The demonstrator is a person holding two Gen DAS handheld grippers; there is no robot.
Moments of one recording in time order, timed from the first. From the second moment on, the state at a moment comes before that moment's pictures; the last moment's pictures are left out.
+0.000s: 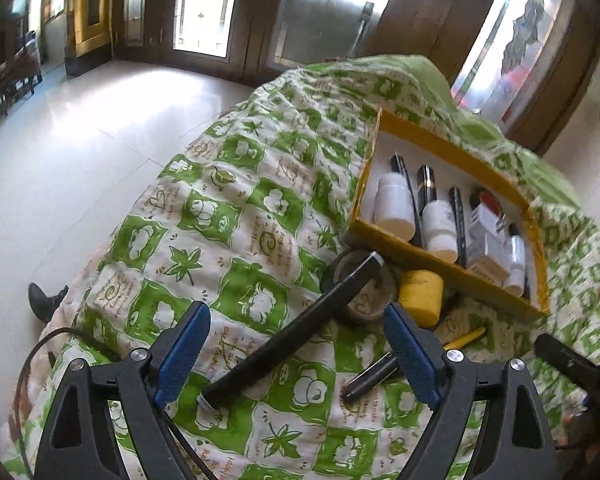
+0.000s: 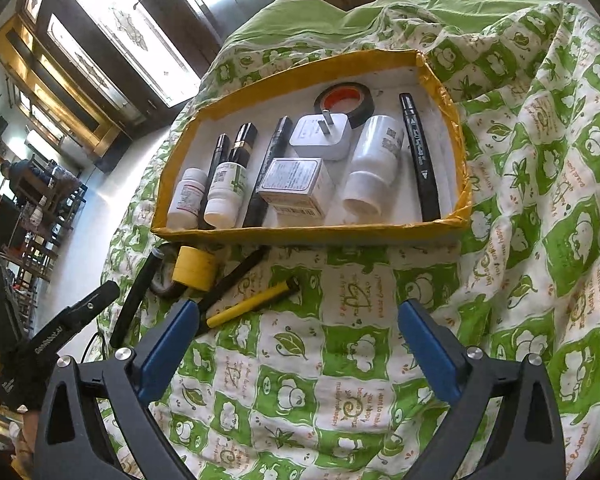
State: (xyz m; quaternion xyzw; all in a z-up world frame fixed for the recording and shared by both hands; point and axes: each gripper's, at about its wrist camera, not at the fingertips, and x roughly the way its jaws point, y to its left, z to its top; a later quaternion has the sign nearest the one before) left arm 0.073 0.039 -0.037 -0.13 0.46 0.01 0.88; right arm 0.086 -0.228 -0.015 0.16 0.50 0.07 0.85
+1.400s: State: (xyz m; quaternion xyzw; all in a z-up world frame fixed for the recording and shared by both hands) left arm 0.083 0.016 -0.058 -0.09 0.52 -0.04 0.85; right arm 0.163 -0.135 -0.060 0.22 0.57 0.16 0.78
